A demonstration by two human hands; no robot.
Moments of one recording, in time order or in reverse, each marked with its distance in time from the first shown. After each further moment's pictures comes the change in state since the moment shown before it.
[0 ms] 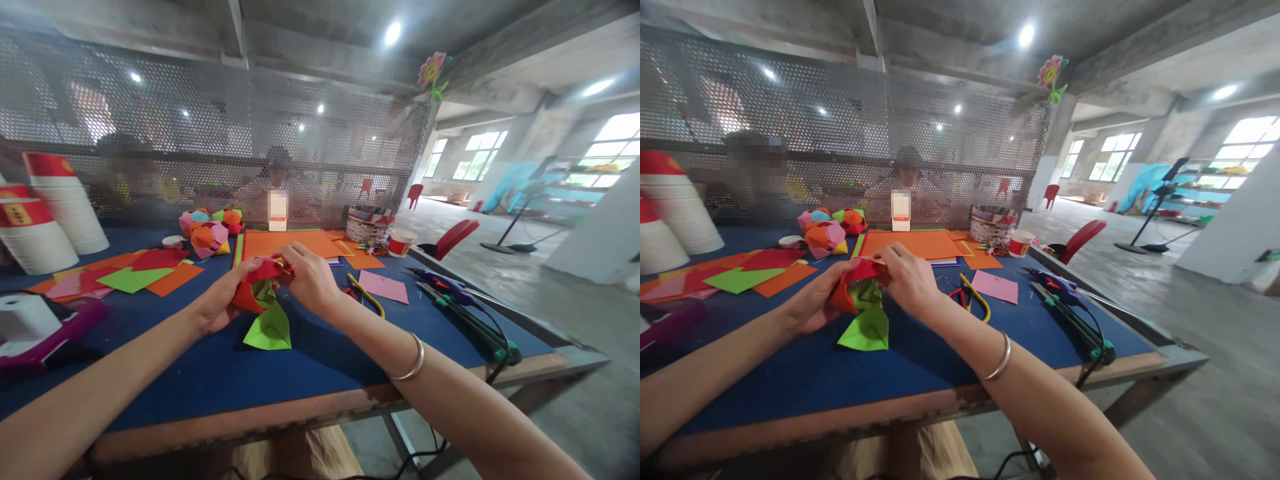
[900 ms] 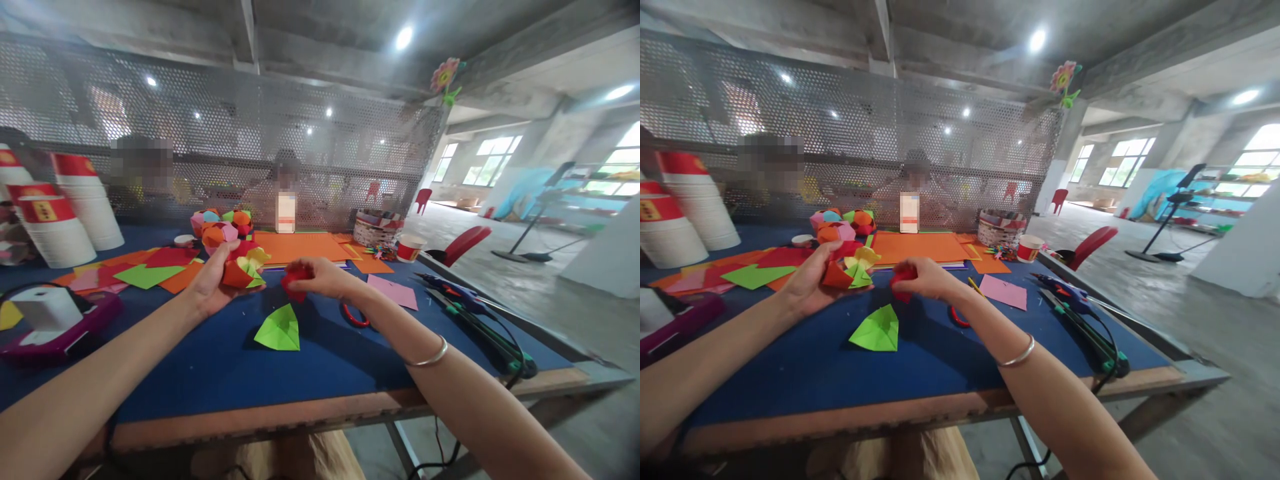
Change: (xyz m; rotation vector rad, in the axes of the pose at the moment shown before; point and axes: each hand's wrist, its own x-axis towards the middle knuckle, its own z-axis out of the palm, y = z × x) left_hand 0.007 0.025 -0.020 -0.072 0.196 0.032; right_hand 0.012 0.033 -0.008 0.600 -0.343 0.292
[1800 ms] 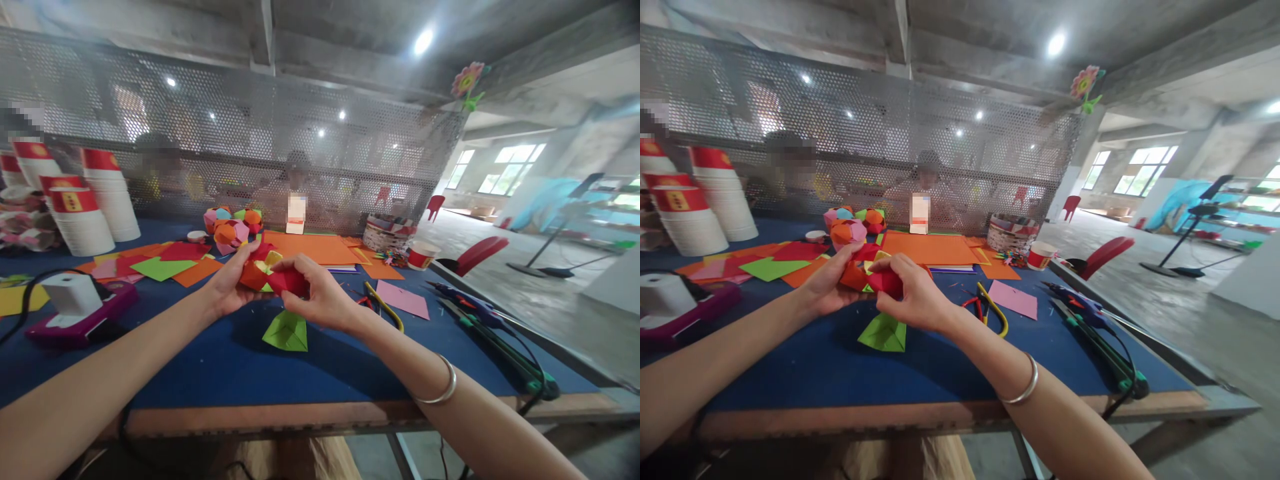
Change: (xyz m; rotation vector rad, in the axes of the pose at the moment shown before) left_hand -0.006 -0.004 0.009 0.032 0.005 -0.061; right_hand -0.021 -0.020 0.042 -0.158 0.083 -0.602
